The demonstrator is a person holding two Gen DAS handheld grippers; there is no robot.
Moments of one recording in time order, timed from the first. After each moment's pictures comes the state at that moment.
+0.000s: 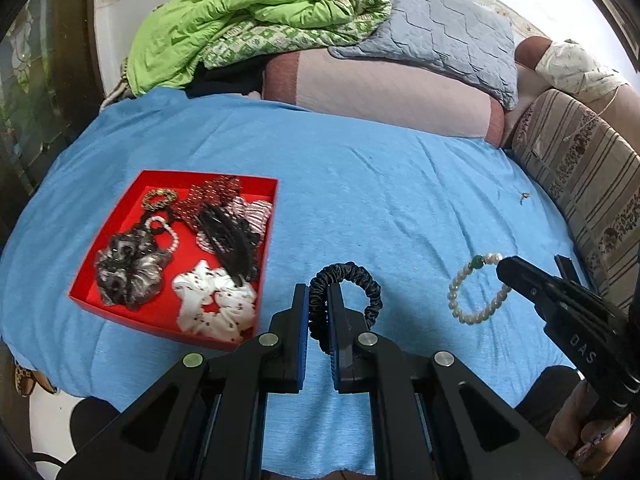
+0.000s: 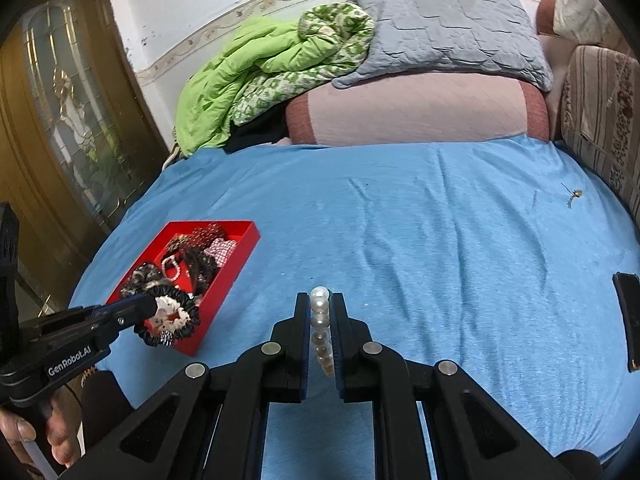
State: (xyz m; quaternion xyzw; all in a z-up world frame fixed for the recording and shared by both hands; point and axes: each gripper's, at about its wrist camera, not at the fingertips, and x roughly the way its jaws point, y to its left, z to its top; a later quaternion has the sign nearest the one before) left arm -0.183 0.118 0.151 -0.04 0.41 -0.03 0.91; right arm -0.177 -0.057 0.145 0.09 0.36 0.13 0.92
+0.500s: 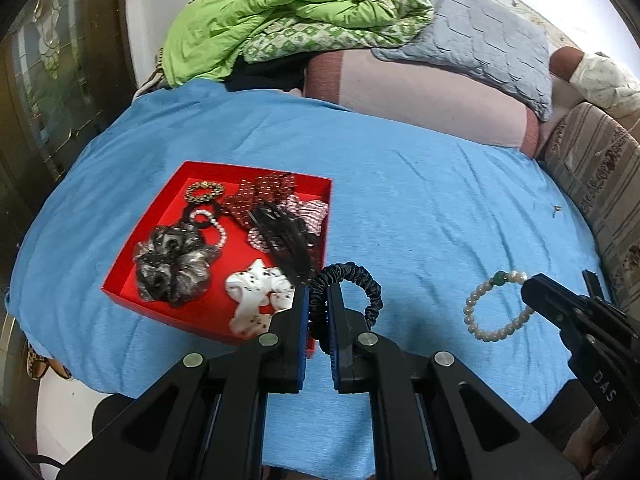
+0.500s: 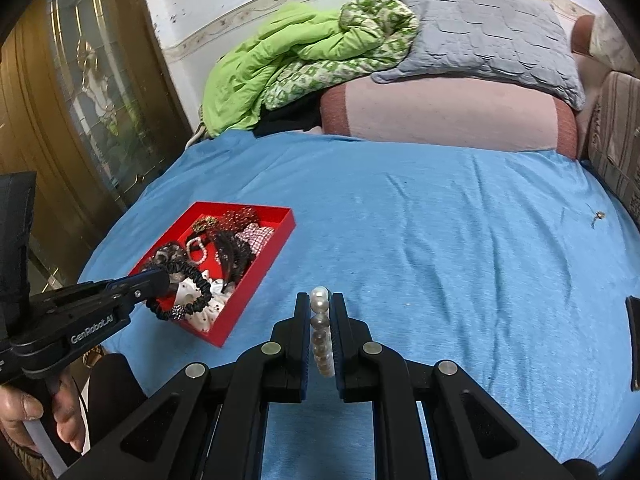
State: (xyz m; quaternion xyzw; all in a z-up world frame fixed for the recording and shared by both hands) left arm -0.178 0.156 0.146 -0.04 0.42 0.02 0.91; right arm -0.176 -0.013 0.148 0.05 0.37 0.17 0.91
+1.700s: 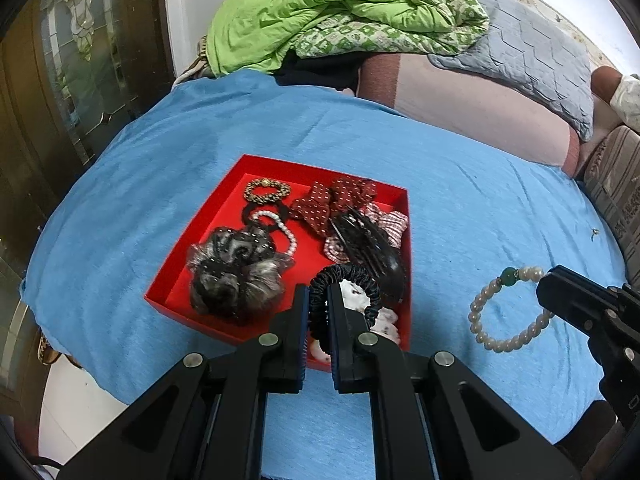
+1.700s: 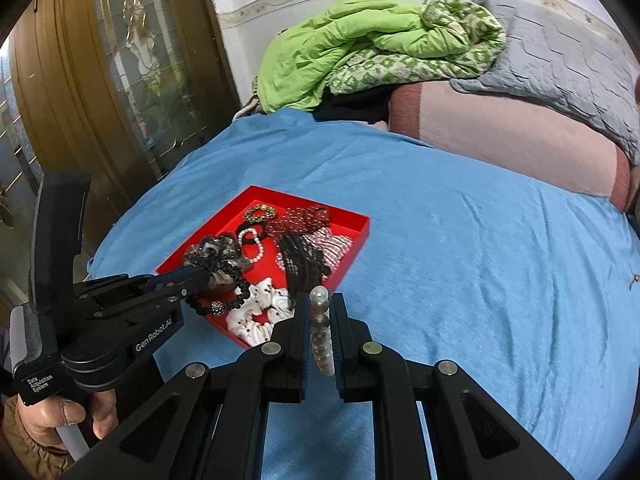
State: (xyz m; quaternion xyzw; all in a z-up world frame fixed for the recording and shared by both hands) left arm -0.163 0.220 0.133 -0.06 0.42 0.08 0.90; right arm -0.144 0.077 0.161 -0.01 0.38 0.24 0.89
